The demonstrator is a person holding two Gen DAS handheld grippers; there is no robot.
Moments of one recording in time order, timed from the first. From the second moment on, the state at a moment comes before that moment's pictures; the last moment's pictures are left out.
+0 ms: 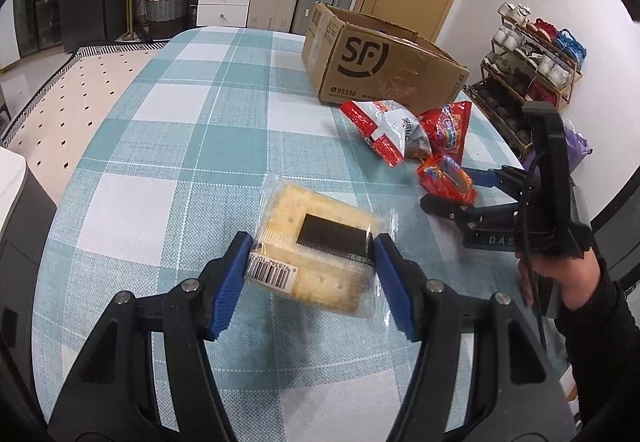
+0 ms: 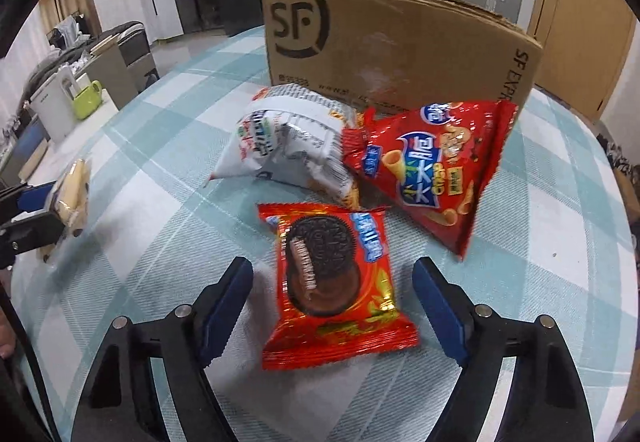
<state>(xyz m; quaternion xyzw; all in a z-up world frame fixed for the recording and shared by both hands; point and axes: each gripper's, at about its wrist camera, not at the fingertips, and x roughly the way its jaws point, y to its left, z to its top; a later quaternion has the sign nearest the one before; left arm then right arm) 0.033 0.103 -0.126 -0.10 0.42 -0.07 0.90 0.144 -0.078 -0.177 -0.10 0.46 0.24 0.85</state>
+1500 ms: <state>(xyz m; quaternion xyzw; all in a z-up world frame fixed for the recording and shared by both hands) 0.058 0.034 -0.054 -0.06 0.37 -0.11 0.92 0.047 -0.201 -0.077 0.20 0.33 0.33 0.86</state>
